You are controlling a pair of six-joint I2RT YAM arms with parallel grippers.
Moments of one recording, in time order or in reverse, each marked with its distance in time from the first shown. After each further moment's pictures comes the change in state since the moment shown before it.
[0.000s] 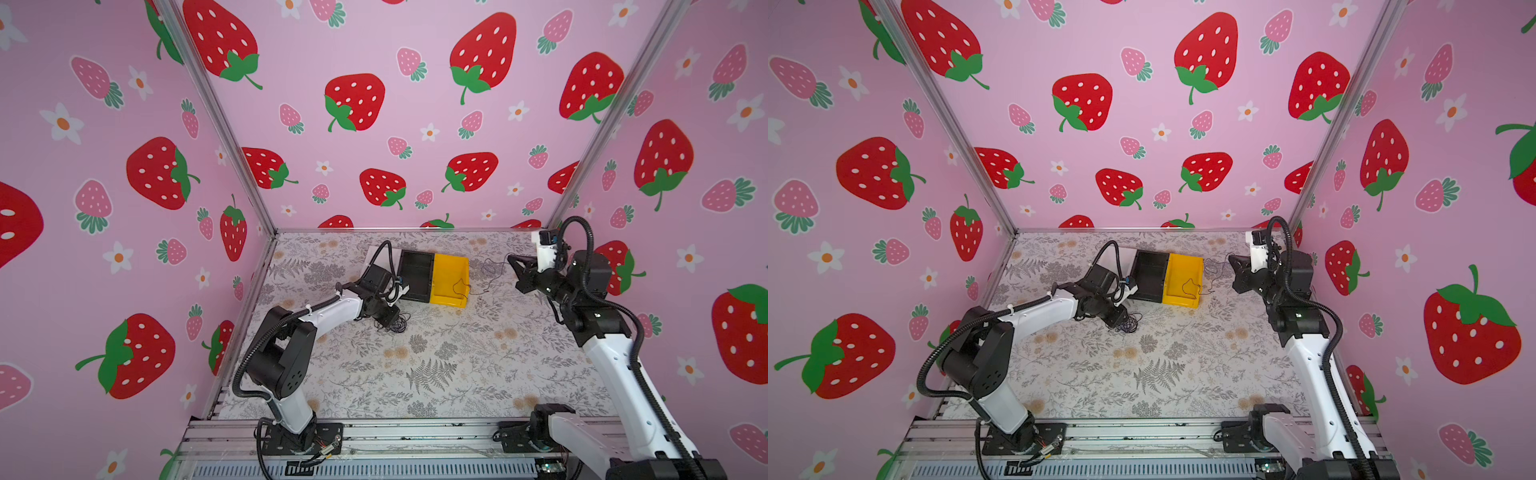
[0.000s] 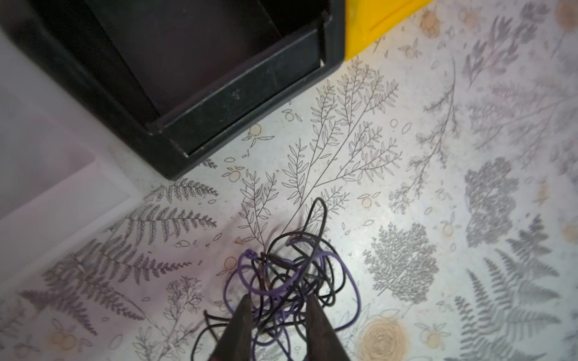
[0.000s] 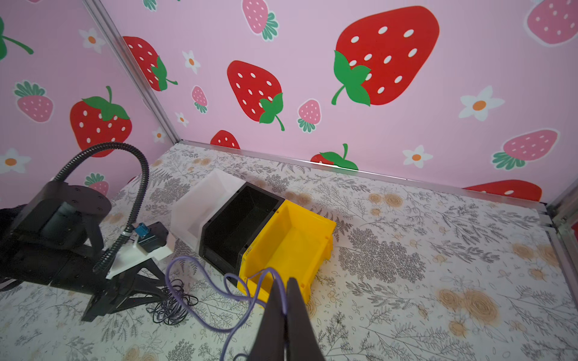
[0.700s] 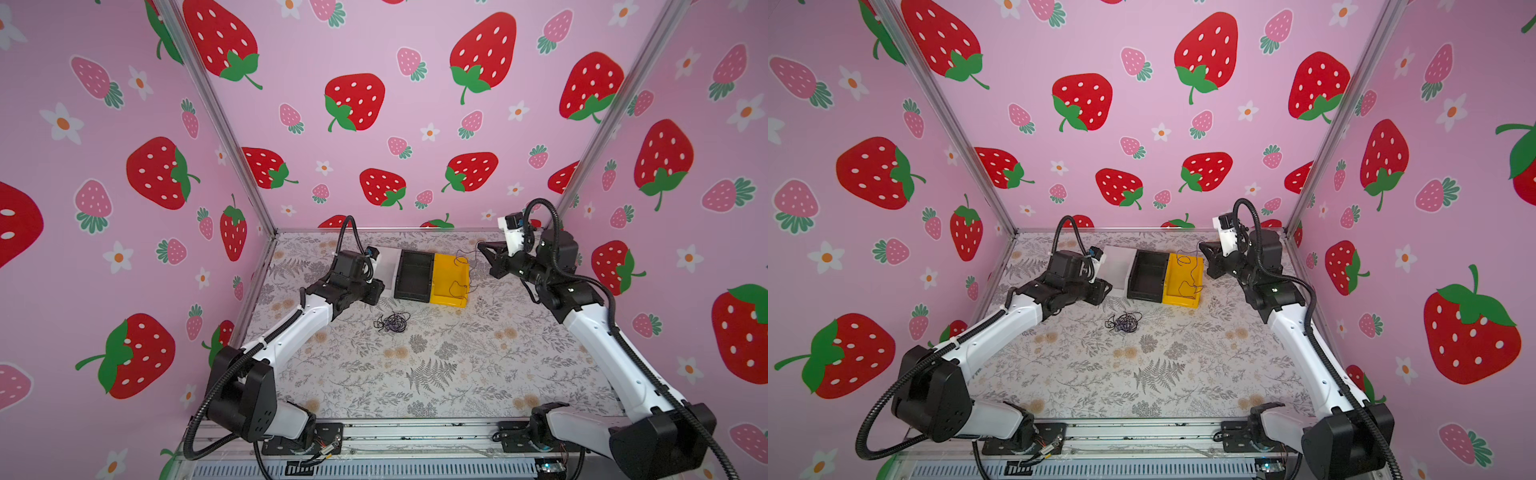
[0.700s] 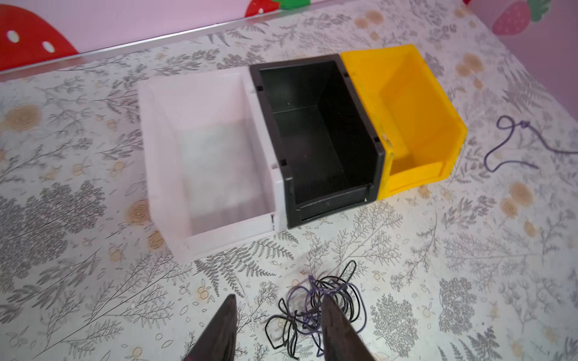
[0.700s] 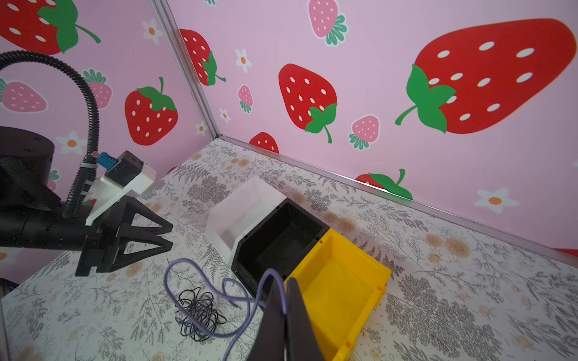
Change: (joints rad) left arm 0.148 -0.297 -0.029 0.079 -0.103 -0.223; right arm 0.195 0.220 0.174 0.068 0.018 -0.003
